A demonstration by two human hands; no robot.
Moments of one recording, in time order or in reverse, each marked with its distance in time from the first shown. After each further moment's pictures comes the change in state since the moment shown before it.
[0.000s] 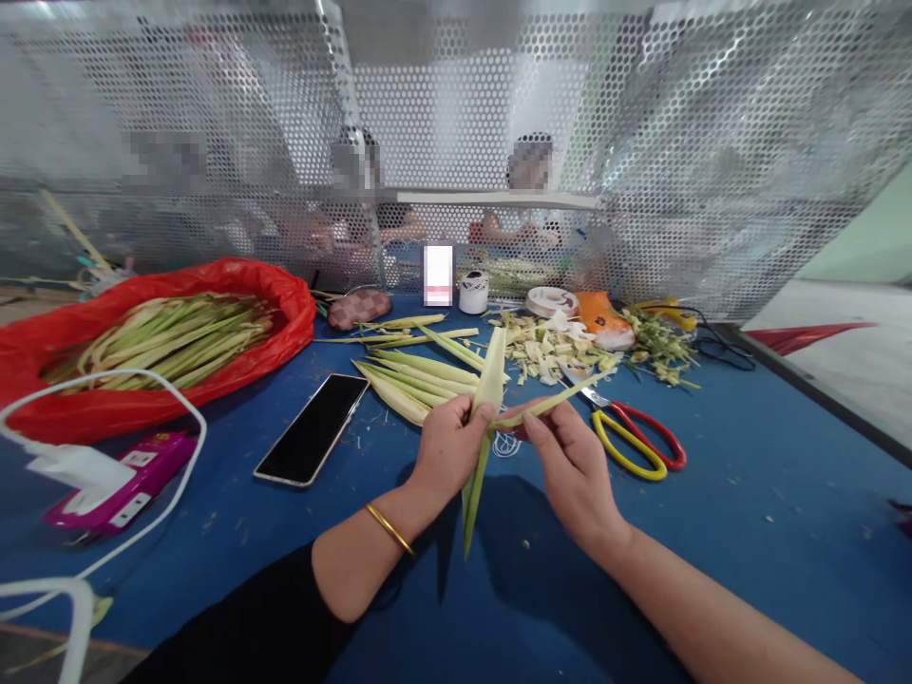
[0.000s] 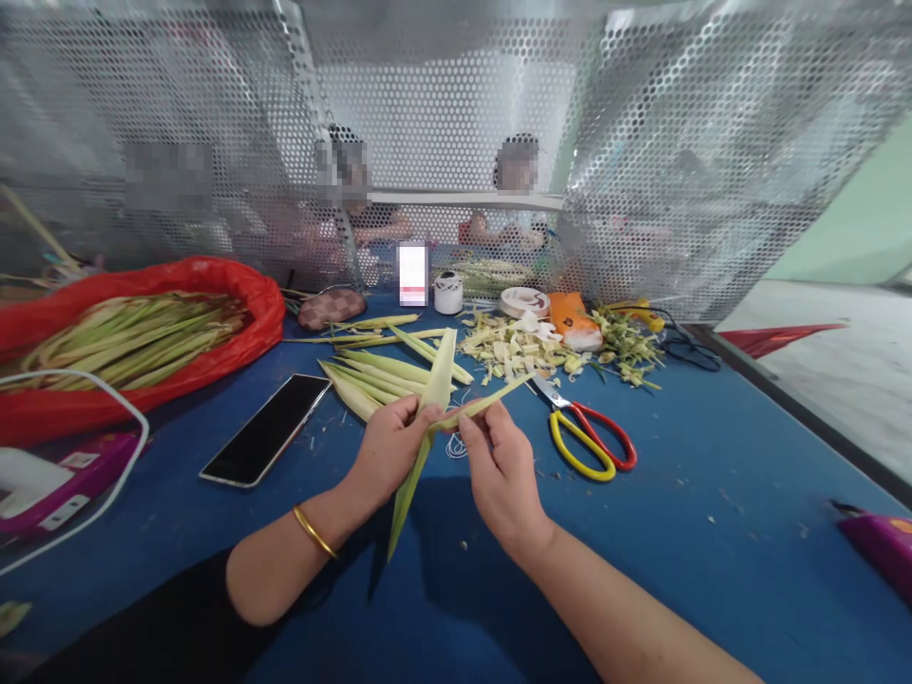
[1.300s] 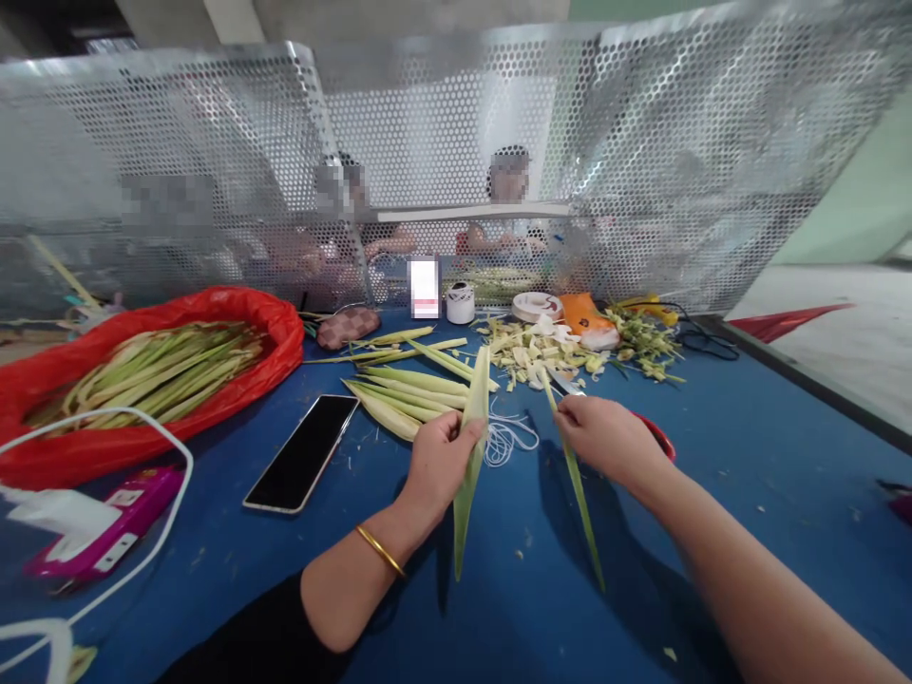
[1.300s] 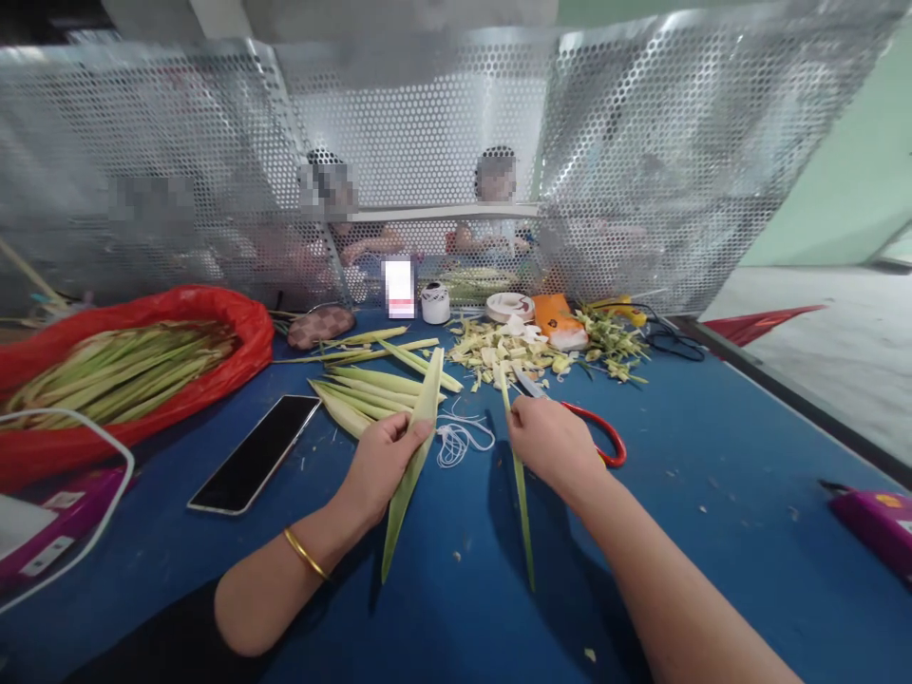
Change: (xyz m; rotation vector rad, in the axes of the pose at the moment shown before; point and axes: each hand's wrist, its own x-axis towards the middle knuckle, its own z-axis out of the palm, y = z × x) left_hand -0.002 0.002 0.003 -0.169 -0.032 -0.162; right_hand 0.045 0.012 -0.072 -0.983 -0.131 0.134
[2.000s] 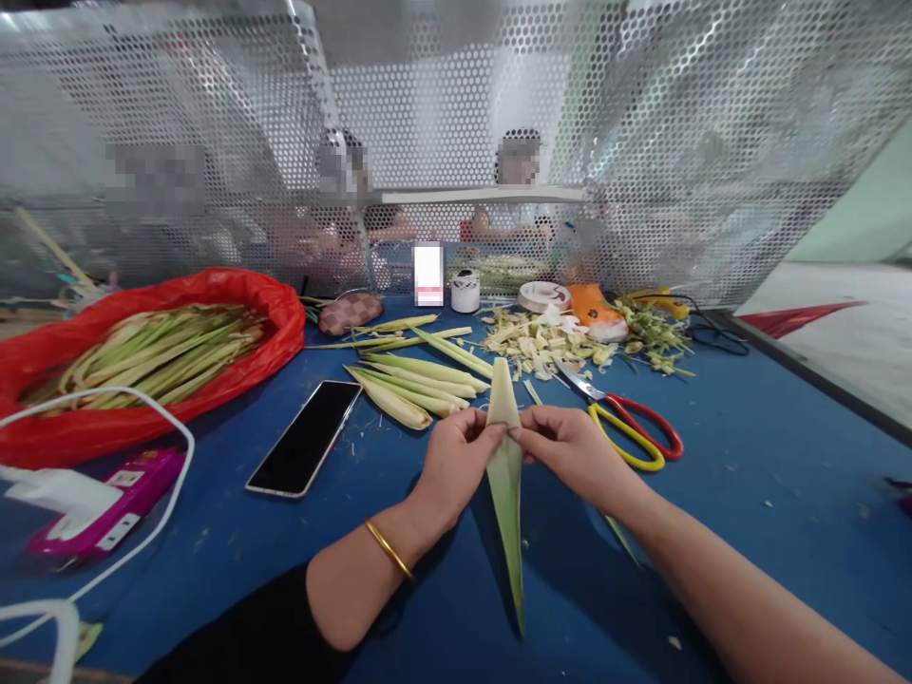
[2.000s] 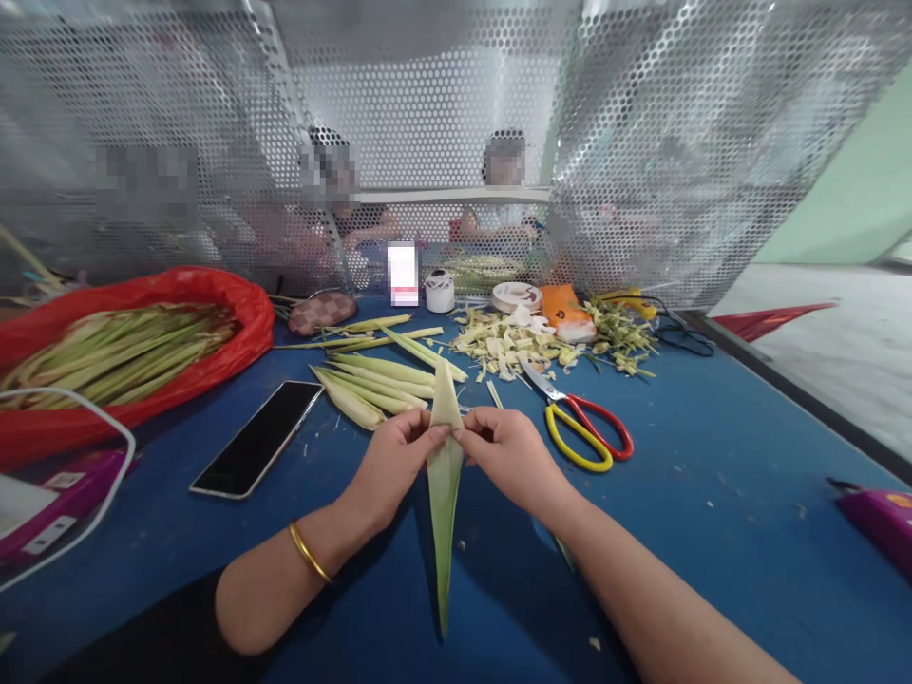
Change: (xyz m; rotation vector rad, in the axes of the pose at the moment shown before) left_hand -0.010 0.000 0.011 -0.138 -0.096 -0.017; right_hand -0.024 -0.041 0.022 0.738 -0.286 -0.025
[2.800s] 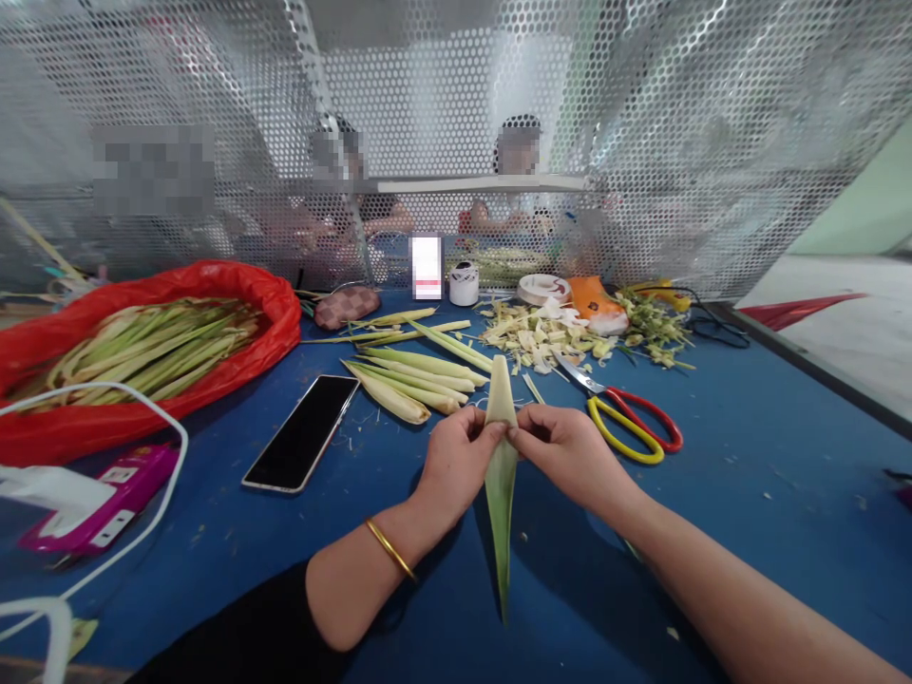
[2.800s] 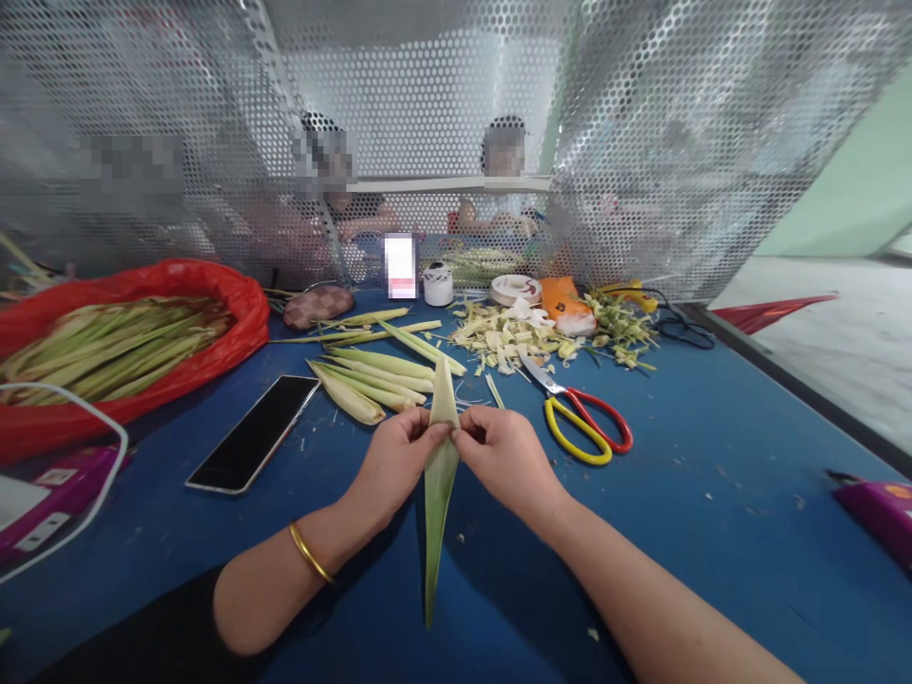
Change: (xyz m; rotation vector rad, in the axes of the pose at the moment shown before) left_hand -0.002 -0.005 0.001 0.183 0.068 0.042; right_hand -0.003 0.003 0.008 -0.207 0.063 -0.040
